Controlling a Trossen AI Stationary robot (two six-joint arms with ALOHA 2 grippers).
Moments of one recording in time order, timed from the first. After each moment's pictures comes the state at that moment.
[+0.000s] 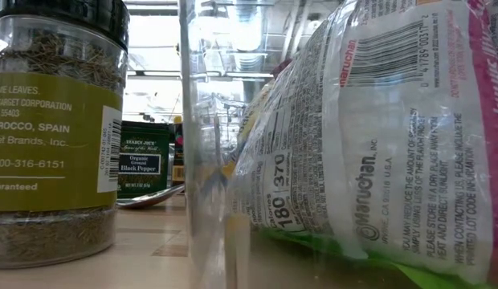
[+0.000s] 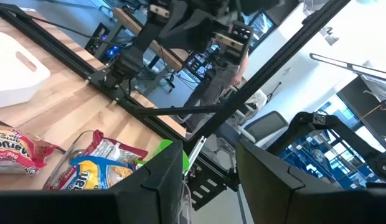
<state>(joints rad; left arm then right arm) -0.80 1.03 0.76 0.26 -0.80 -0.76 0.48 1.43 1.48 -0.69 0.63 0.78</state>
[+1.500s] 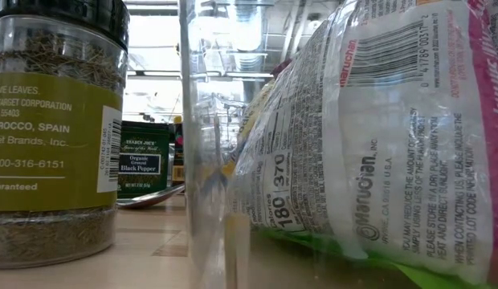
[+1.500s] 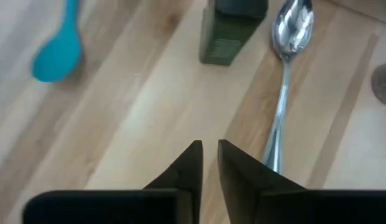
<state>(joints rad) -0.72 1.27 0.76 -0.78 -0.42 -1.17 0.46 1.46 1.48 -0.65 0.72 0.71</state>
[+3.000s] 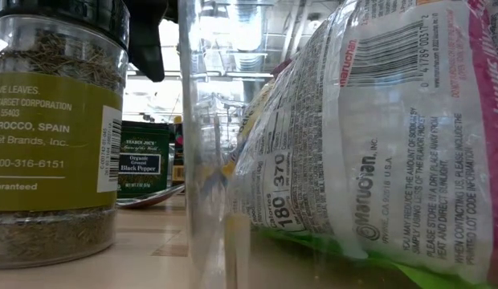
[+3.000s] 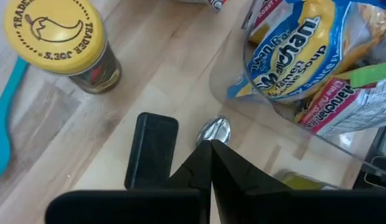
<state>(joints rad) -0.36 1.51 1.14 -0.72 -0.21 -0.94 0.44 1.46 1.48 -0.78 0.79 0.70</state>
